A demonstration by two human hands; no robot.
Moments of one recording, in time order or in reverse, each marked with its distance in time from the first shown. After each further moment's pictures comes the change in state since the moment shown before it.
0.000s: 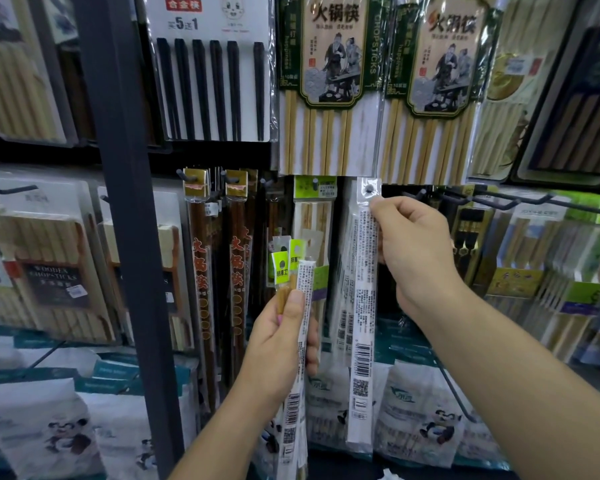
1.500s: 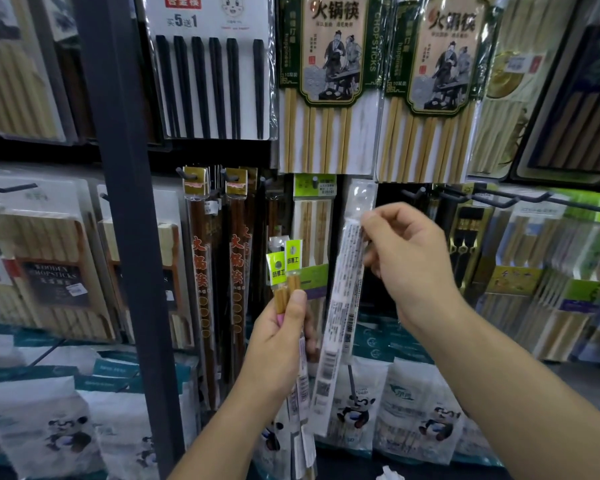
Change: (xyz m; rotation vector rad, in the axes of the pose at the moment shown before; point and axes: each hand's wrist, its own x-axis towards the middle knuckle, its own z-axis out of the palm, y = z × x) left_hand 0.002 -0.005 0.000 0.064 0.033 0.031; right_hand -0.014 0.011 -0.005 -0.049 -0.045 -0.103
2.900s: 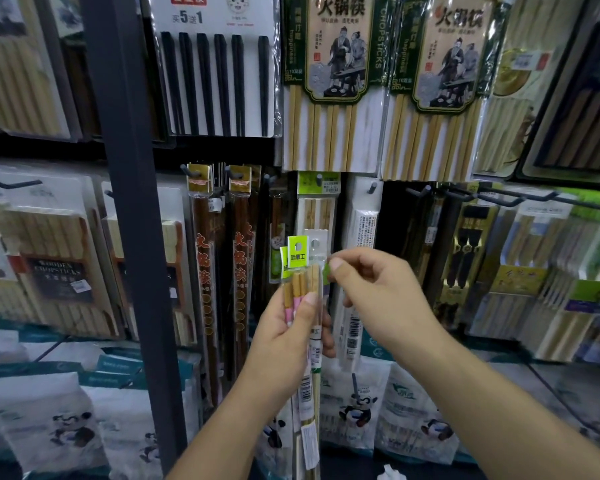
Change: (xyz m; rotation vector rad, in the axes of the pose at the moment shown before) left_hand -0.003 0.007 0.002 0.001 -0.107 0.111; right_hand -0.029 0.023 0.008 -0.234 -0.232 0.005
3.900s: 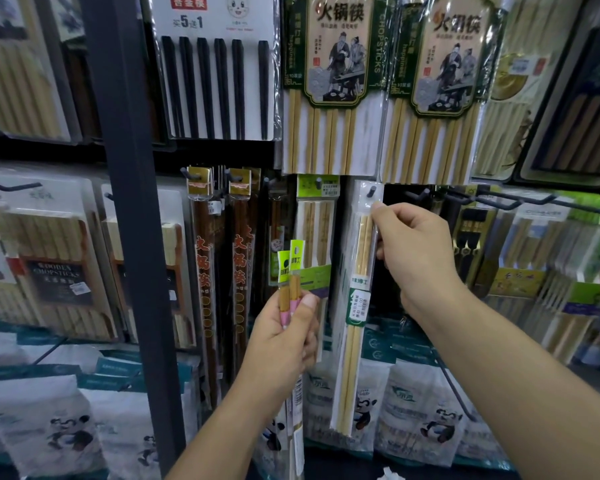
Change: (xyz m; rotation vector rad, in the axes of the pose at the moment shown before) left_hand 0.001 -0.002 -0.006 -0.102 0.014 -0.105; right_hand 0.045 -0.014 -0.024 0.109 0.325 0.020
